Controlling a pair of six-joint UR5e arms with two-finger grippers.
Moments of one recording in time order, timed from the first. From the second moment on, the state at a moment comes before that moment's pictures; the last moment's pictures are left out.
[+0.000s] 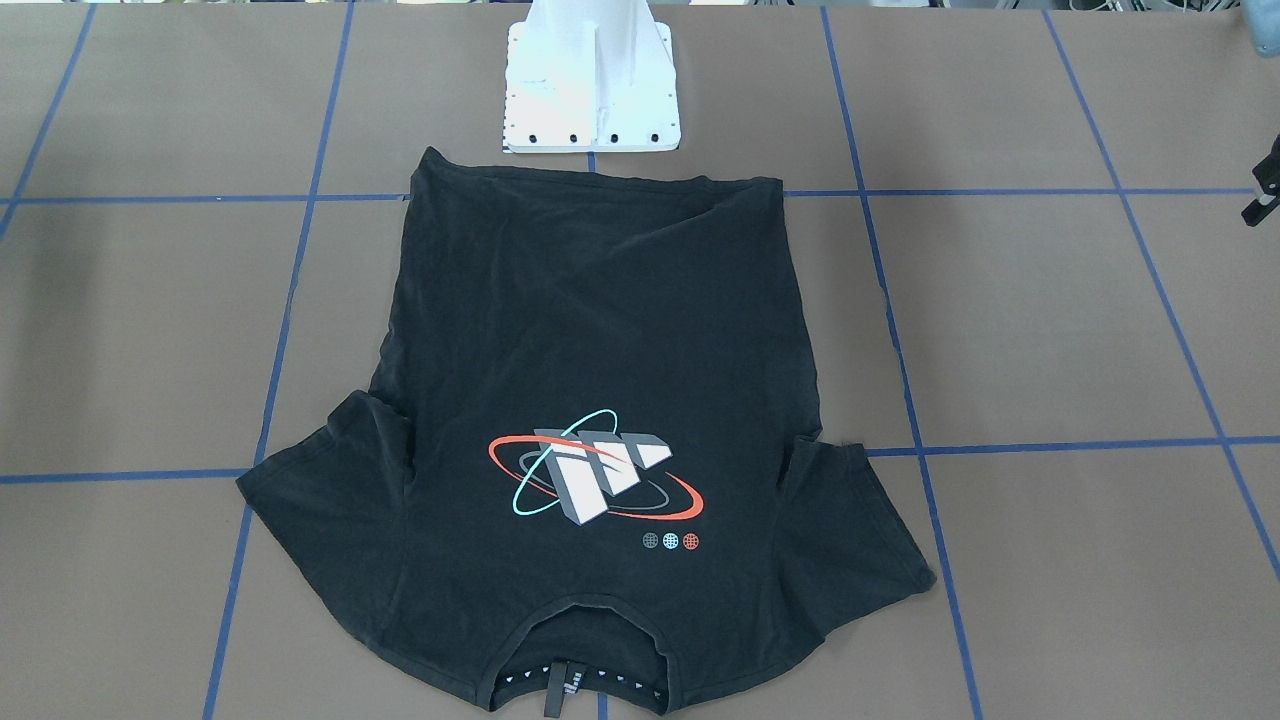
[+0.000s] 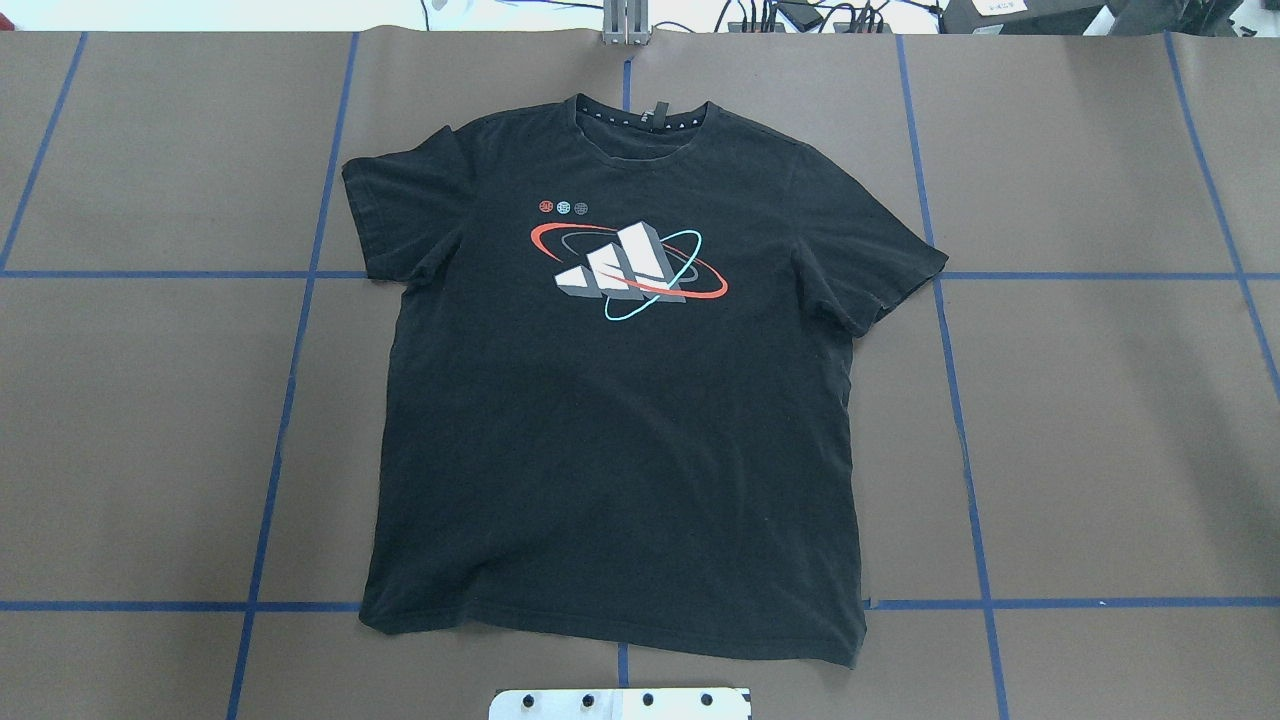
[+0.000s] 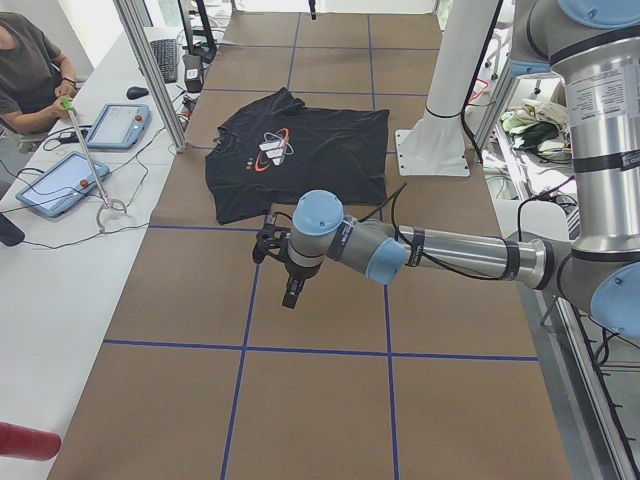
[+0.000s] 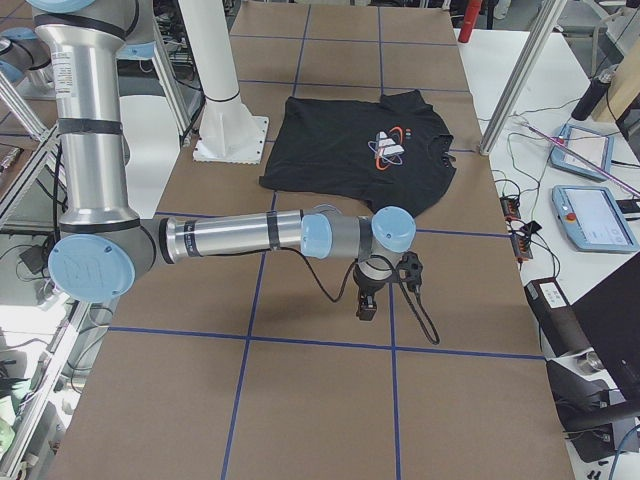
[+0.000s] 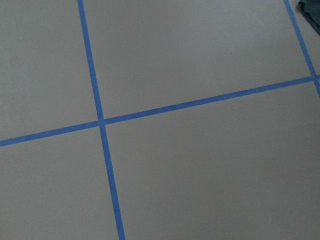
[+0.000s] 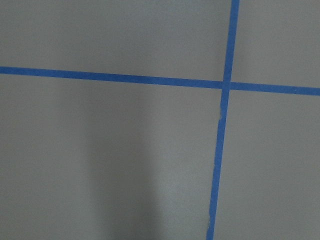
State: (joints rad) left arm -1.47 -1.36 -1.89 -1.91 -2.38 -0.17; right arm 1.45 -1.54 1.67 -1.72 2.38 0.00
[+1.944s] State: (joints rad) left arm -1.46 -1.36 -1.88 -1.91 -2.38 -0.17; right arm 1.45 -1.53 1.68 -1.72 2.39 0.00
